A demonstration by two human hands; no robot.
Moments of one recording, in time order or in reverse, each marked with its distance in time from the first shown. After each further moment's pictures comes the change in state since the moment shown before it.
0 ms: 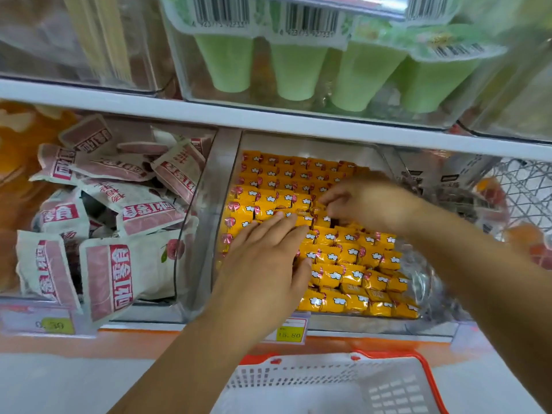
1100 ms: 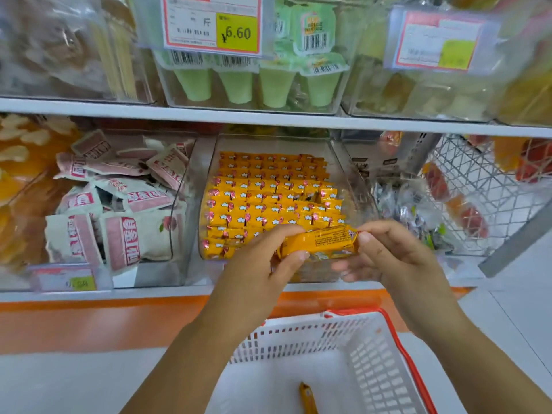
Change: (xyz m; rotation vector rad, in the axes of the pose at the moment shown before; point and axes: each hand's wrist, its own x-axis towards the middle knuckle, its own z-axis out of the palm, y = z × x) left_hand -0.067 0.059 -0.024 -0.659 -0.029 -0.071; right_hand -0.193 0.027 0.049 1.235 0.408 -0.103
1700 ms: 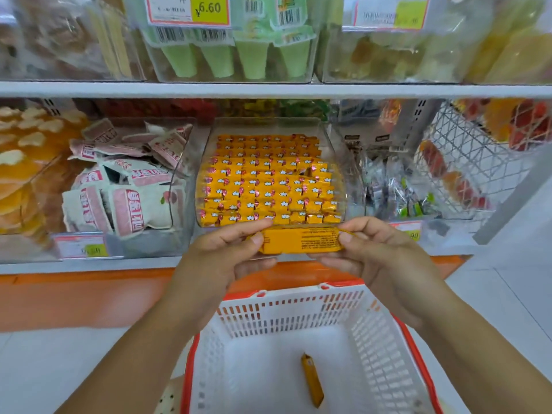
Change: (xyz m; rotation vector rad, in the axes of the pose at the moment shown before) left_hand -0.050 0.016 -0.011 -0.823 0.056 -0.380; right_hand -0.040 -0.002 -0.007 0.308 -0.170 0.266
